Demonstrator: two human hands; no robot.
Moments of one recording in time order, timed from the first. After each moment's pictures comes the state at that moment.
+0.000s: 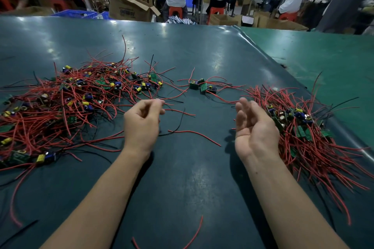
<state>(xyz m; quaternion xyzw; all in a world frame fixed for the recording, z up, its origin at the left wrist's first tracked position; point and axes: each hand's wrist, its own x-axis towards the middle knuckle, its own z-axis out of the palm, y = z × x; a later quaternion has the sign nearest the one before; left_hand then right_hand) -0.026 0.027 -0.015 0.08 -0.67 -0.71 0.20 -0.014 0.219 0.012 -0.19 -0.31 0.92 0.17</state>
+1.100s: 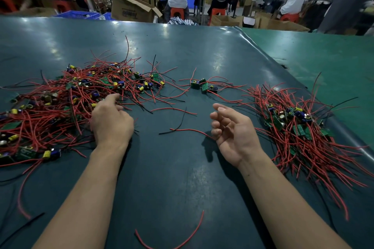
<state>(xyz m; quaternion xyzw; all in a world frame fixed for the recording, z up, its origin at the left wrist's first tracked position) -0.033 -0.035 -0.019 0.19 -0.87 -0.32 0.31 -0.005 0.201 0.007 -0.11 -0.46 0.88 -0.05</state>
